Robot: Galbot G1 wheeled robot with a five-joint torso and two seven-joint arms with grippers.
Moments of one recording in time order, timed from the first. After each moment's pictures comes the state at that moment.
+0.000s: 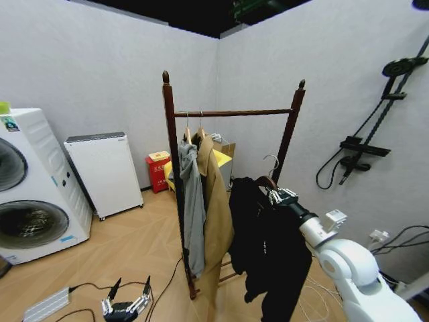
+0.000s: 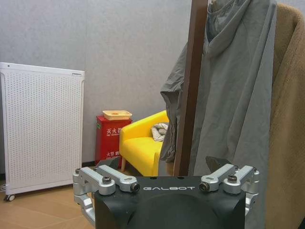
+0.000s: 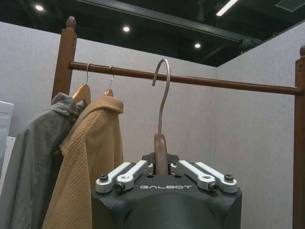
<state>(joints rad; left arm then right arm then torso) 1.86 -1.52 -0.65 -2.22 -0.22 -0.12 0.14 -1.09 0.99 0.74 2.21 0.59 -0.33 -0.11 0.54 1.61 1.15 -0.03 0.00</state>
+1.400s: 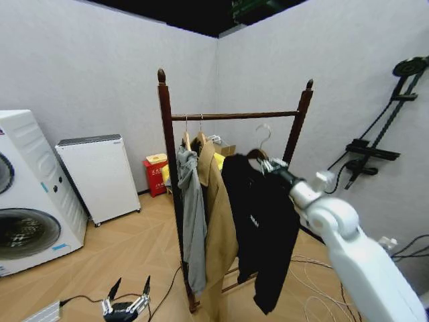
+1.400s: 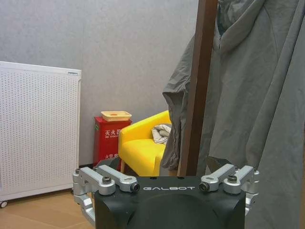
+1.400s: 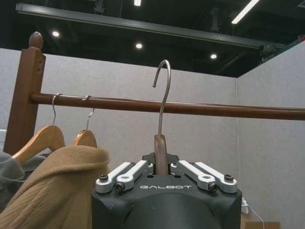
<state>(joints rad) 1.86 -1.52 -0.65 -2.22 -0.22 -0.12 0.14 -0.49 0.86 0.39 1.92 0.82 -0.39 -0.02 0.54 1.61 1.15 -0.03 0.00</state>
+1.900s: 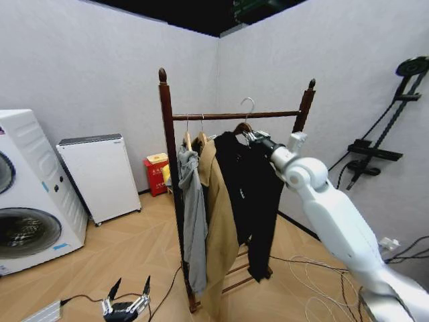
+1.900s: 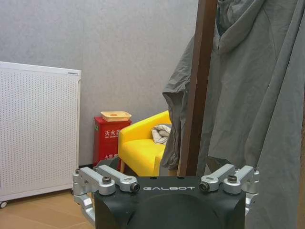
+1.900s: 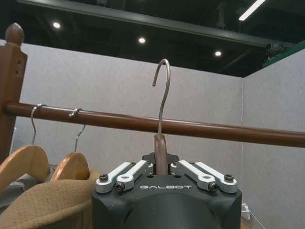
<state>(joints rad) 1.86 -1.52 -0.65 -2.22 -0.22 -0.12 0.14 -0.12 0.91 0.13 1.70 0.83 -0.44 0.04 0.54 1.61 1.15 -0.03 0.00</state>
